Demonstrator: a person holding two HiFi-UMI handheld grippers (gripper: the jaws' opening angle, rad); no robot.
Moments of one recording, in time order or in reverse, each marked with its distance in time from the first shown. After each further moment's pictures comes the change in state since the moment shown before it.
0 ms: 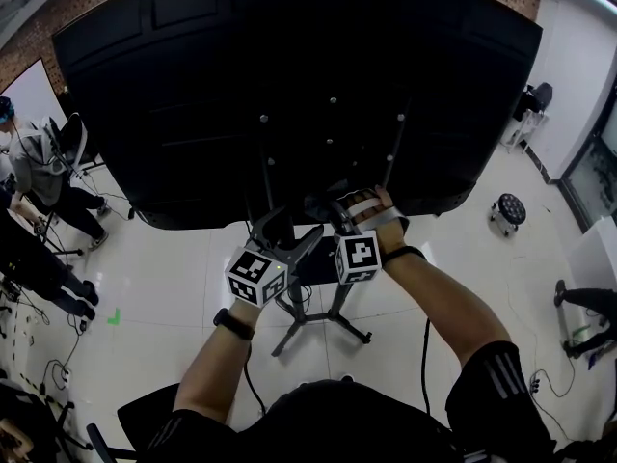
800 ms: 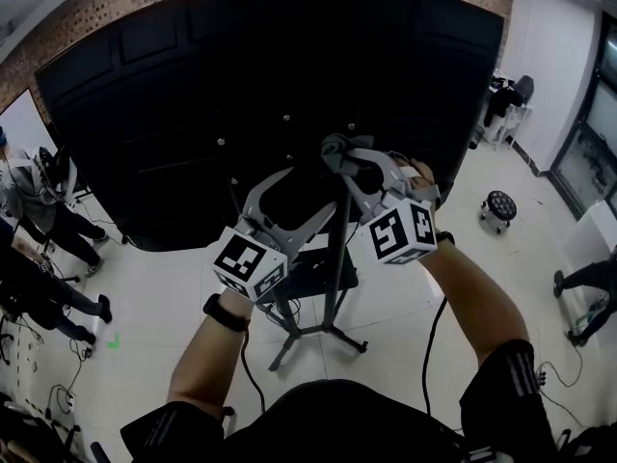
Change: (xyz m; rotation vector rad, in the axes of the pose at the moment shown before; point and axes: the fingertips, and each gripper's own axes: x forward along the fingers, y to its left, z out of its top) left arm 0.049 -0.084 0.150 0.212 -0.229 -0.158; right arm -0.153 -0.171 -0.067 0.473 -0.223 -0.357
